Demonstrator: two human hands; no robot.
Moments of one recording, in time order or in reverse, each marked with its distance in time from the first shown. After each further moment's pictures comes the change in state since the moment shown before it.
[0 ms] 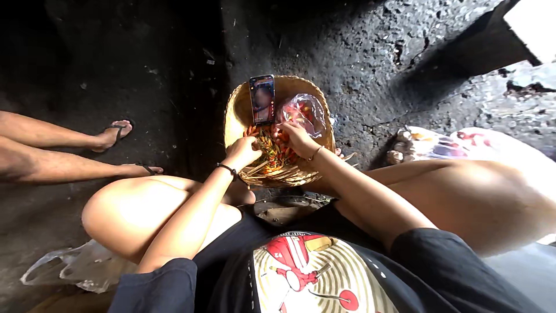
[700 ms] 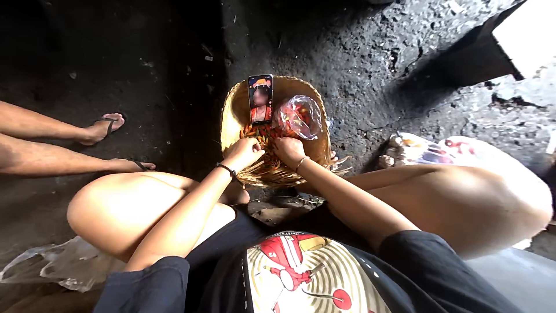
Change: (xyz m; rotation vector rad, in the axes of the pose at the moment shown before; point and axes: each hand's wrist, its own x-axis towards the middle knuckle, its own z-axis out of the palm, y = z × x) left_hand 0.001 0.004 0.009 -0.026 -0.042 0.079; right_hand -0.013 0.013 0.018 -1.467 -0.004 0.074
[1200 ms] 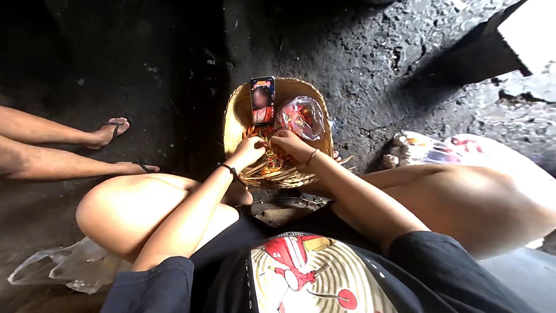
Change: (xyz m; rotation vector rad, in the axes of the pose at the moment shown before) left_hand 0.008 -0.001 0.003 -0.262 0.035 0.003; right_hand 0.006 0.007 -0.021 0.993 -0.125 -0.071
